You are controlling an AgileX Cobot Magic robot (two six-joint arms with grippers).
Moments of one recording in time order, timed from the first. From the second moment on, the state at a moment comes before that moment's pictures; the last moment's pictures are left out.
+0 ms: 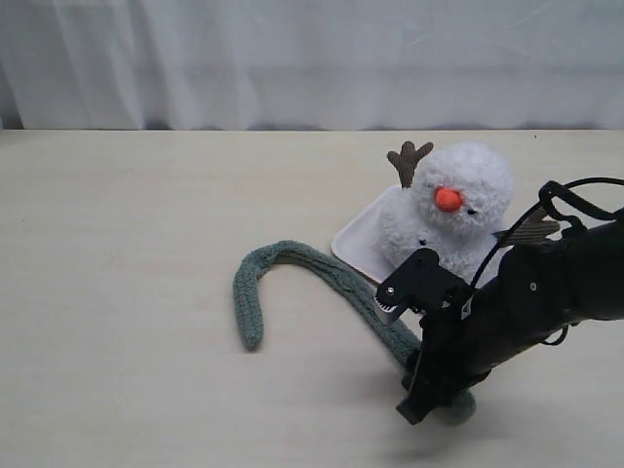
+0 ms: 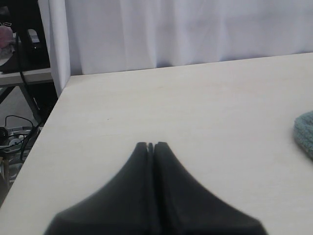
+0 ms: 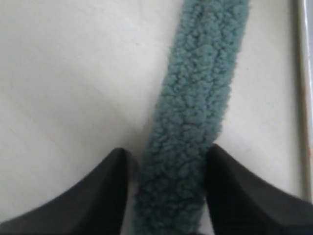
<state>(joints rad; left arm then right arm) -0.06 0.00 0.00 0.04 0.32 0.06 0.46 1.76 -0.70 0.22 0.31 -0.53</state>
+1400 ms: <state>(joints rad) -0.06 0.00 0.00 0.04 0.32 0.06 0.77 1.06 -0.94 -1.26 0.72 0.46</state>
